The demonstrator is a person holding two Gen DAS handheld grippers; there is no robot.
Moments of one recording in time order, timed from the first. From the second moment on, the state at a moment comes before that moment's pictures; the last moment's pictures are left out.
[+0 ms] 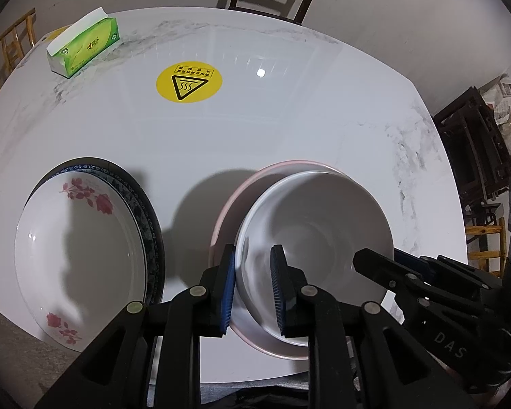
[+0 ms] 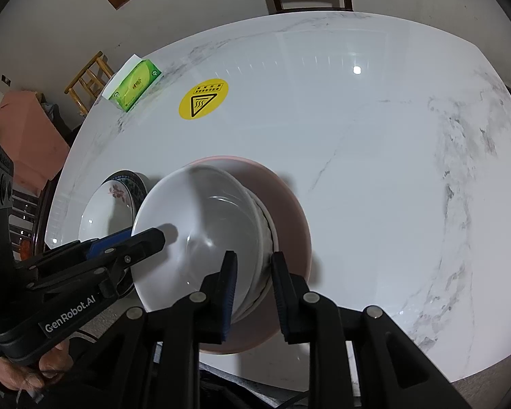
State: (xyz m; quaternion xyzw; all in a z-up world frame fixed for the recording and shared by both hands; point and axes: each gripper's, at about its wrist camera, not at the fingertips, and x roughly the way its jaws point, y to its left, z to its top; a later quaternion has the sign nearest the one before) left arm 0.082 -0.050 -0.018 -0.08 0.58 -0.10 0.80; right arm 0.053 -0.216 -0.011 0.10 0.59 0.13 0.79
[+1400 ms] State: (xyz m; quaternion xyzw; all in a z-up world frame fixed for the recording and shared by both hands) left arm 0.053 0.018 0.007 -0.20 0.51 -0.09 0.83; right arm 0.034 -0.250 0.009 0.13 0.56 0.12 0.81
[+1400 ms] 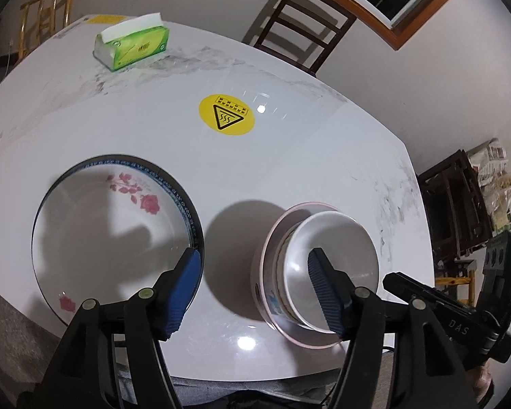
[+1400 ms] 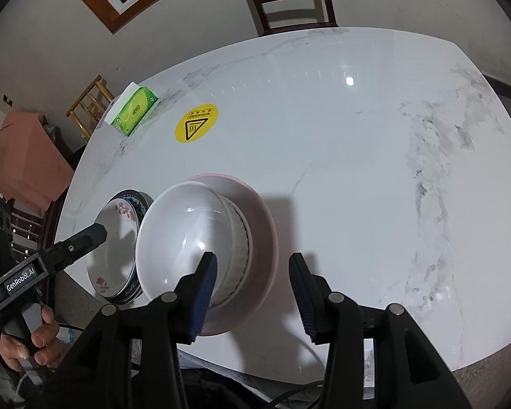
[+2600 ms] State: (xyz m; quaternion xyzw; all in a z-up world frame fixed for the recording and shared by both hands) left arm 0.067 0.016 -0.041 -0.23 0.59 -0.06 0.78; right arm 0.040 -0.258 -0.025 0.13 0.60 0.06 0.79
